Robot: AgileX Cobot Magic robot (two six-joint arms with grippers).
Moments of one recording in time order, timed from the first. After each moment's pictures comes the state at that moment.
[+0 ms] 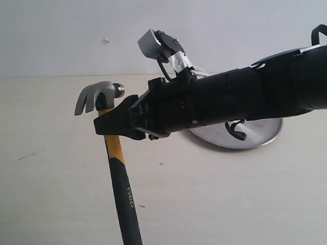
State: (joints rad) left arm -0.03 0.01 0.00 0.17 0.10 -0.26; right arm 0.60 1.66 -0.94 1.70 0.75 -1.46
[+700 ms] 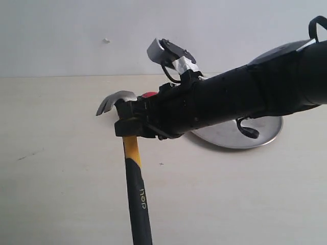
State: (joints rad) left arm -0.03 0.01 0.00 0.17 0.10 -0.26; right arm 0.60 1.66 -0.97 1.46 0.58 -1.04
